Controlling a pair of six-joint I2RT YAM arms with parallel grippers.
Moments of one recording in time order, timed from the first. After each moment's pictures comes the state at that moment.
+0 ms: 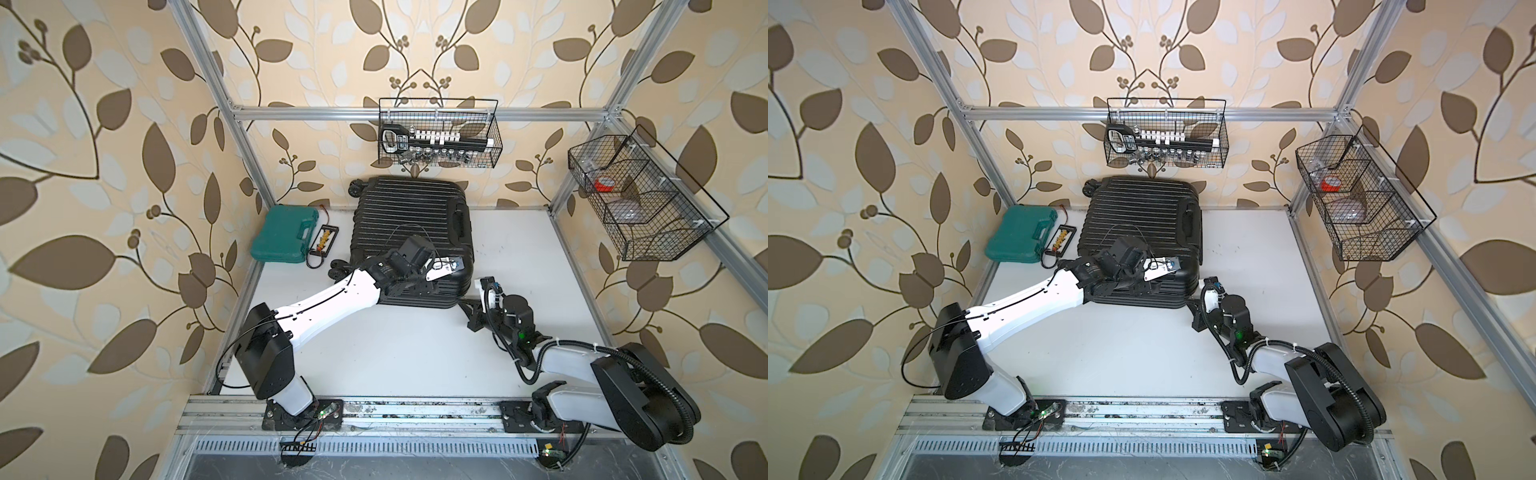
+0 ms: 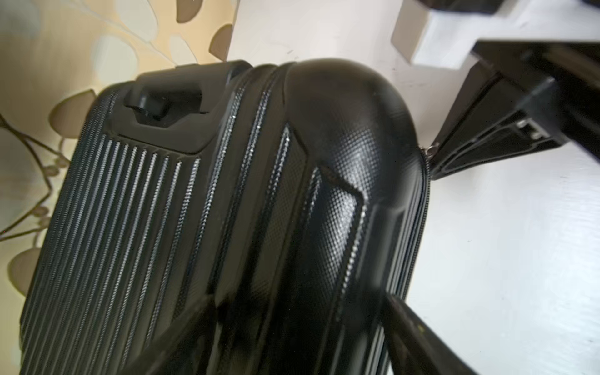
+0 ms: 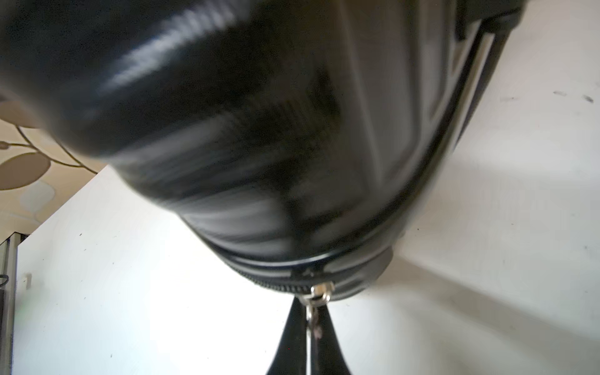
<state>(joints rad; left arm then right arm) -0.82 1.61 1.37 -0.47 -0.11 0.69 0.37 1.27 0.20 0.68 -0.27 0.28</state>
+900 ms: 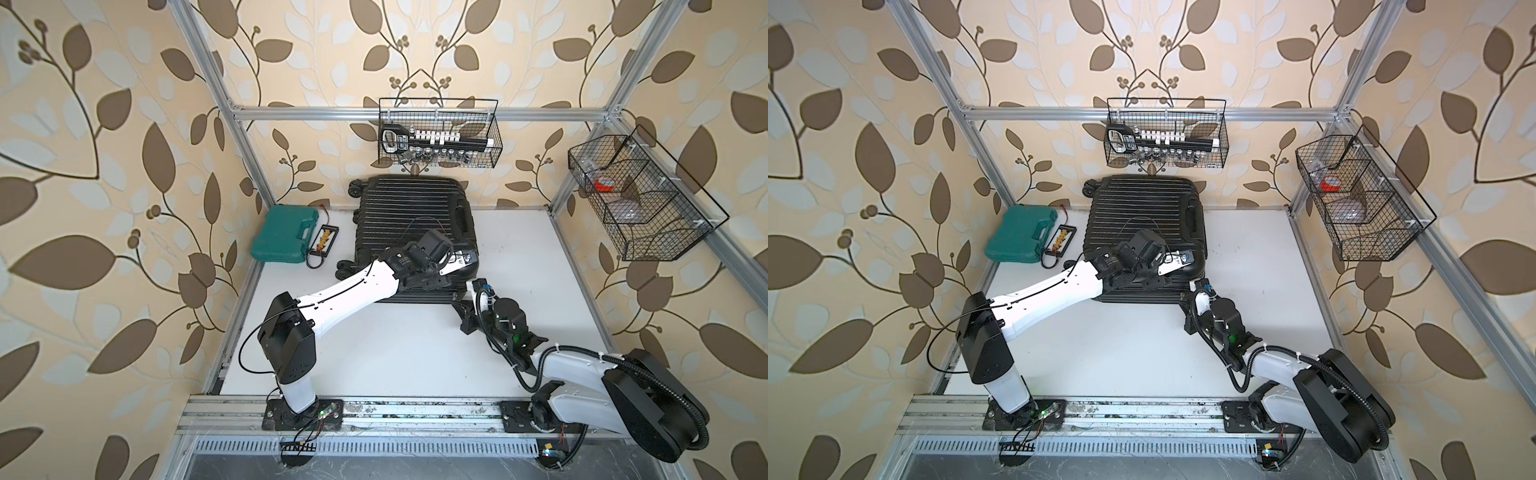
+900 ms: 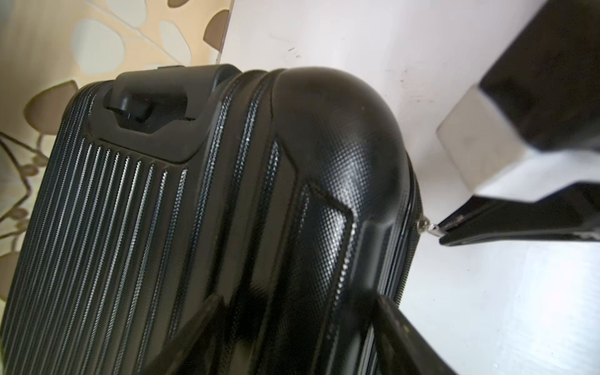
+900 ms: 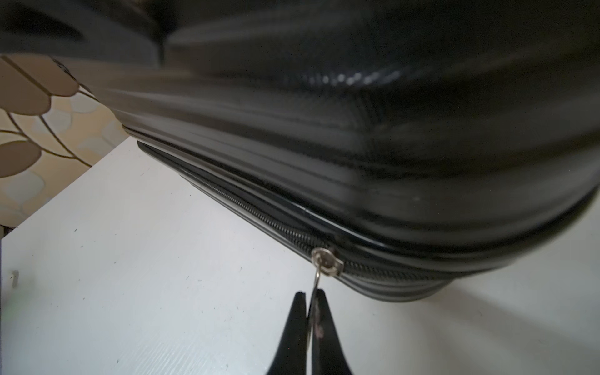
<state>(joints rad) -0.86 1.74 1.56 -0.58 -0.10 0.57 0.53 1.23 0.24 0.61 -0.11 0.28</state>
